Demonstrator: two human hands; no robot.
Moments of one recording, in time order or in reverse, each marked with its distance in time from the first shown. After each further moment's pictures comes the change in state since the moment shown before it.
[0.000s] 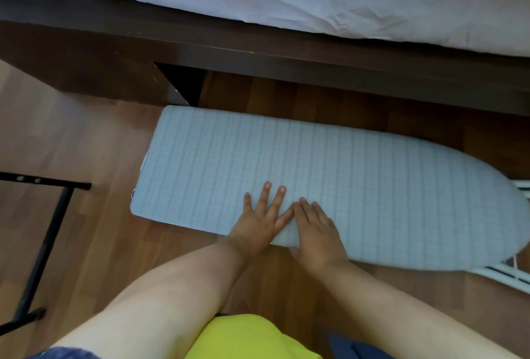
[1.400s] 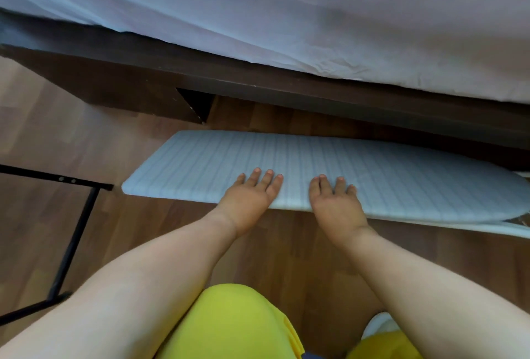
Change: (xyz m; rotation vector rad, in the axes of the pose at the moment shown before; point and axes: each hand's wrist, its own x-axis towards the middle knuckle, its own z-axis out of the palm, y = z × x) left_hand -0.052 -0.041 -0.121 -0.130 0.041 -0.102; right_hand -0.022 0.000 -0.120 -0.659 0.163 -0.045
